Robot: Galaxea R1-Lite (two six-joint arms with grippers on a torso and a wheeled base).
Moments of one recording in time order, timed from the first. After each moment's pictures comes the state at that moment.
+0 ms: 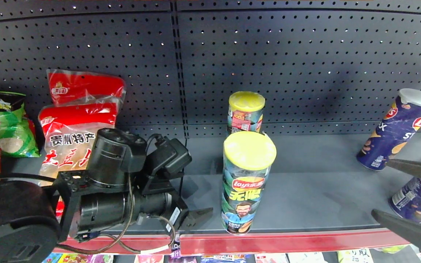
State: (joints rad) left arm -0.70 1.65 -0.72 -0.37 -0.13 0.17; right arm 0.51 0.88 -0.53 -0.17 0.22 -0.14
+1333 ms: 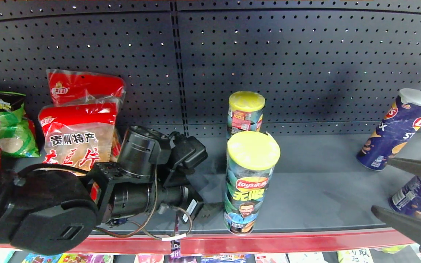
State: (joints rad) left arm -0.71 1.76 -0.82 -0.37 -0.12 0.17; right arm 0.49 0.88 -0.54 -0.17 0.22 -0.13
